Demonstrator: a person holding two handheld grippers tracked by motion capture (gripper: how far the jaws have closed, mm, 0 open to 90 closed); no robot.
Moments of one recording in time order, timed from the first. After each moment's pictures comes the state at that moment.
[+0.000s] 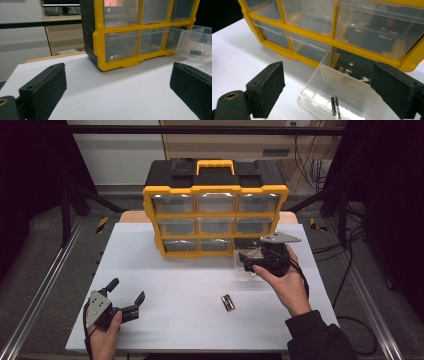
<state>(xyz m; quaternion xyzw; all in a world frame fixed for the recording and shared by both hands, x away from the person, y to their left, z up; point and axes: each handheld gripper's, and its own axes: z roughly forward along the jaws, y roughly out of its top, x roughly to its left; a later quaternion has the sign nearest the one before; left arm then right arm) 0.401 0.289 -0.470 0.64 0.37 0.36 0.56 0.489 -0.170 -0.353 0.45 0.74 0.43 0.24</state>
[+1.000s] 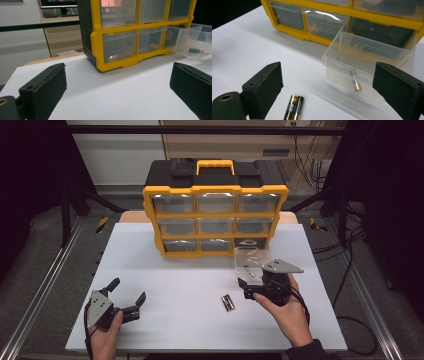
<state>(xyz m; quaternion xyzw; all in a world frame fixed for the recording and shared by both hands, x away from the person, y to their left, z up) 0.400 0.287 -0.470 0.65 0.36 0.37 0.56 0.433 -0.168 -0.389 0.45 0.74 0.44 0.22</state>
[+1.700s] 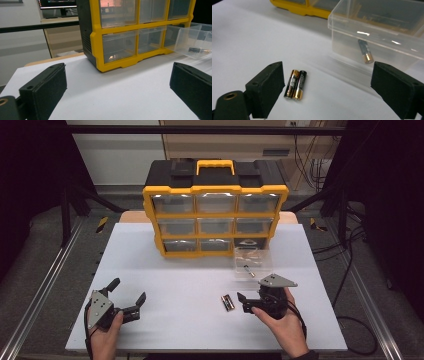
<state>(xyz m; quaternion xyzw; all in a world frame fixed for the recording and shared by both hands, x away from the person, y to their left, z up) 0.400 0.286 -0.470 0.65 0.36 0.37 0.56 0.418 -0.167 -0.430 0.46 0.76 0.41 0.20</state>
